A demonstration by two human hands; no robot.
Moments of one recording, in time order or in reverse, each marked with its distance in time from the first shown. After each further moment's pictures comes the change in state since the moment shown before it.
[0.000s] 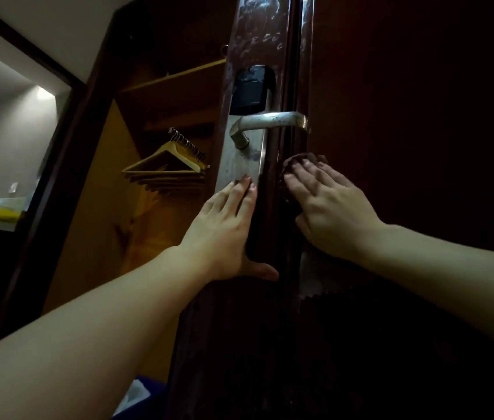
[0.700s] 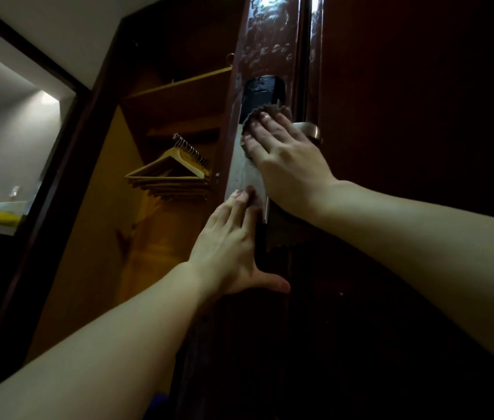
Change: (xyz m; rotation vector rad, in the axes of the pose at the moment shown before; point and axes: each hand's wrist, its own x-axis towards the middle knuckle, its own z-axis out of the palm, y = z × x) left_hand 0.000 -0.005 0.009 0.007 0.038 -0.025; right_hand 0.089 -0.030 -0.028 -0.064 0.239 -0.084
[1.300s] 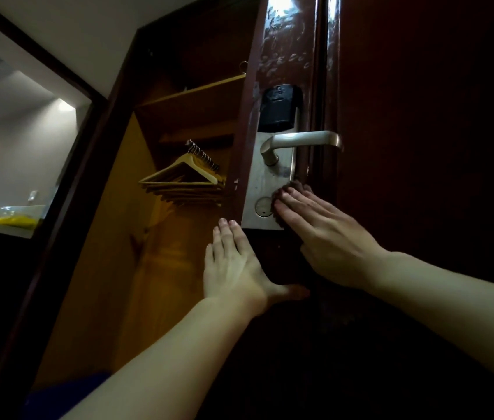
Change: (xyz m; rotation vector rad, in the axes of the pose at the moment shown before) left_hand -0.016 0.011 0.013 -0.223 -0.253 -0.516; right_hand -0.079 -0.008 0.023 0.155 -0.136 -0.143
